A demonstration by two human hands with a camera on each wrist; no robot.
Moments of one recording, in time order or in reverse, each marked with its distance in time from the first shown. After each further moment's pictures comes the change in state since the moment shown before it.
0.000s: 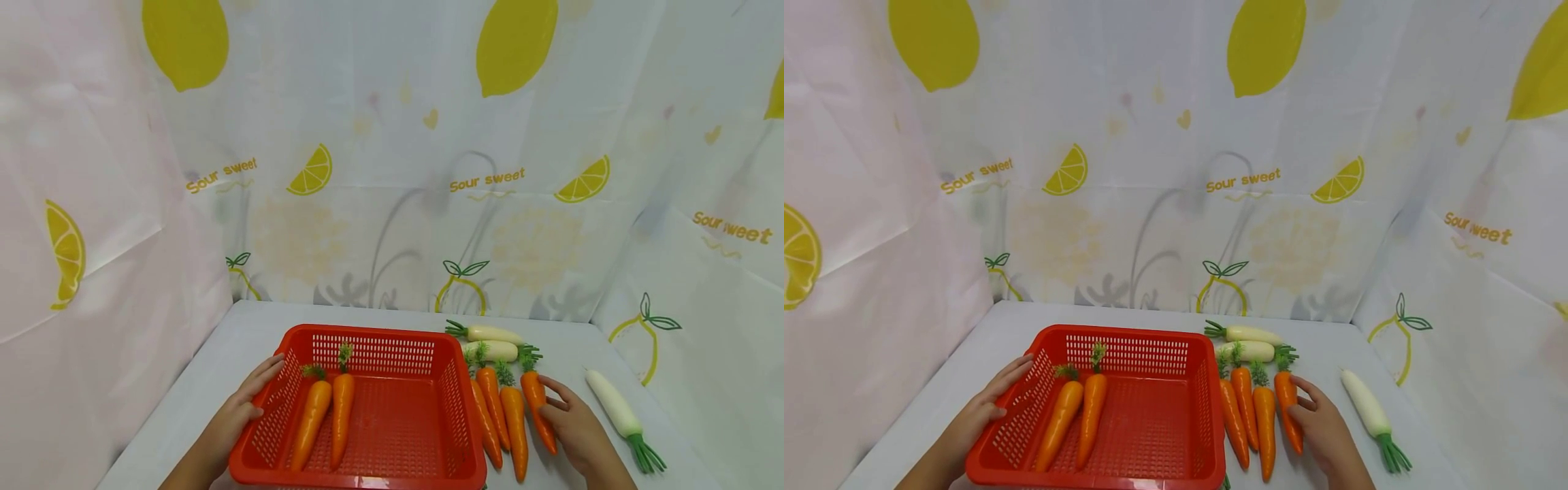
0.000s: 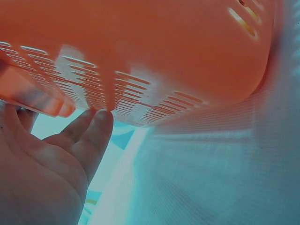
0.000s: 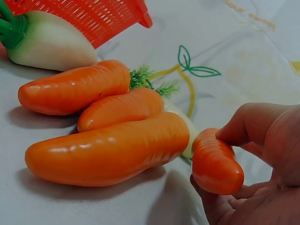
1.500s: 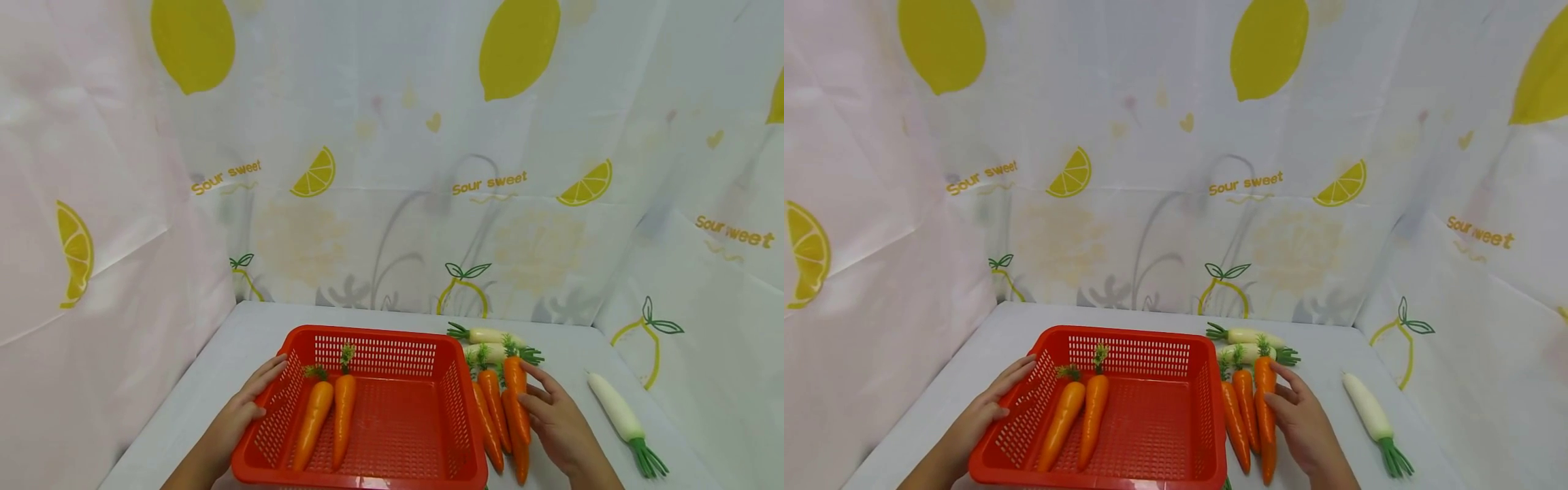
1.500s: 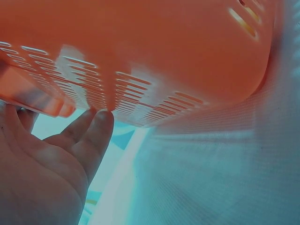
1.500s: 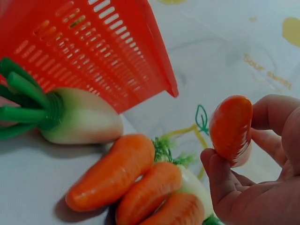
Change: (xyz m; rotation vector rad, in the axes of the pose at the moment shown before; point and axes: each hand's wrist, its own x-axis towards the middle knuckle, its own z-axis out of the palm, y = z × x) left_hand 0.001 0.003 0.003 0.029 0.034 -0.027; right_hand -0.023 -0.033 0.032 0.246 -0.072 -0.086
